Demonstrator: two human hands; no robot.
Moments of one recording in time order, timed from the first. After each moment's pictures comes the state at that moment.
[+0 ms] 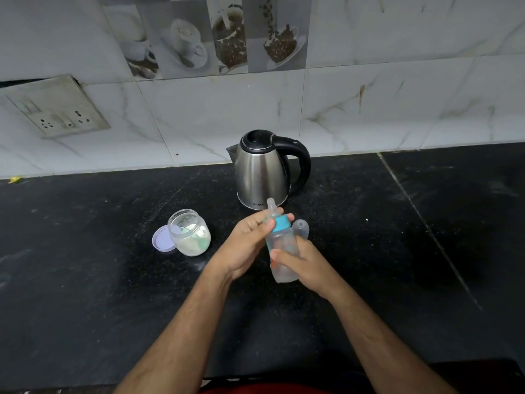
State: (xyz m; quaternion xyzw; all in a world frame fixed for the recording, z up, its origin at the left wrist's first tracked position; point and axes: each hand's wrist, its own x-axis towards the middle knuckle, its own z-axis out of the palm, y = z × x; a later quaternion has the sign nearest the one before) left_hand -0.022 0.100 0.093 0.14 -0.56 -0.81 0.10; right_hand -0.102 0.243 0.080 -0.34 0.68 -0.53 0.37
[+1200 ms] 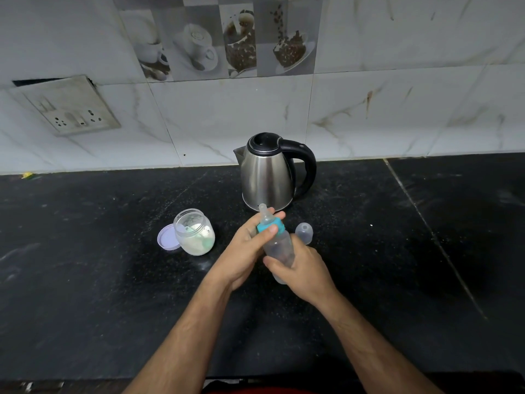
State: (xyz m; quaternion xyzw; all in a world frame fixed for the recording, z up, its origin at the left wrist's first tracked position) left_hand -0.007 0.108 0.096 0.17 -0.57 -0.79 0.14; right_hand -0.086 0.237 0.078 -0.34 0.83 -0.40 0.20
